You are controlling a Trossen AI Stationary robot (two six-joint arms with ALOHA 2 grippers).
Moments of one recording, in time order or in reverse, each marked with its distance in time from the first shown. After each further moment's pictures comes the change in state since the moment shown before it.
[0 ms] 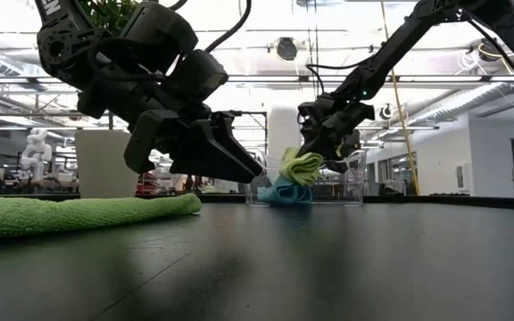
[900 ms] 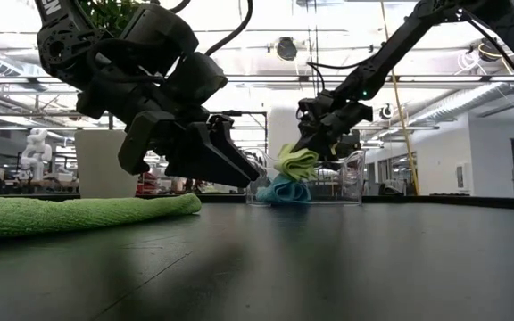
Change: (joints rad) left arm 0.000 0.000 0.000 -0.025 0.021 -0.014; right arm 0.000 0.000 0.000 0.076 -0.053 -0.025
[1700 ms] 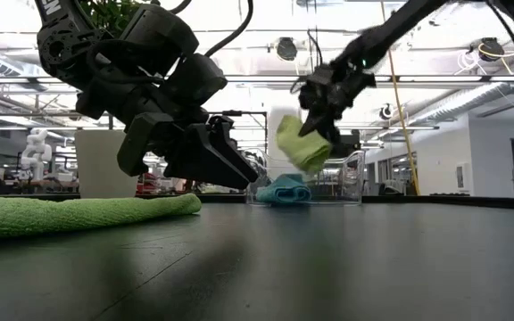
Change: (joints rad) left arm 0.000 0.000 0.000 -0.007 0.000 0.006; right arm 0.063 -0.128 0.093 -0.302 0.203 -0.378
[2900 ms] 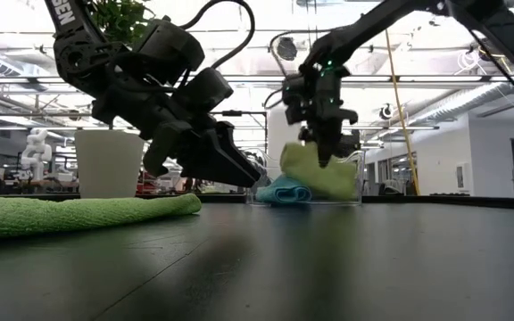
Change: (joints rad) left arm 0.095 0.000 0.000 0.010 0.028 0.015; right arm 0.180 0.191 0.231 -0.436 0.544 -0.724
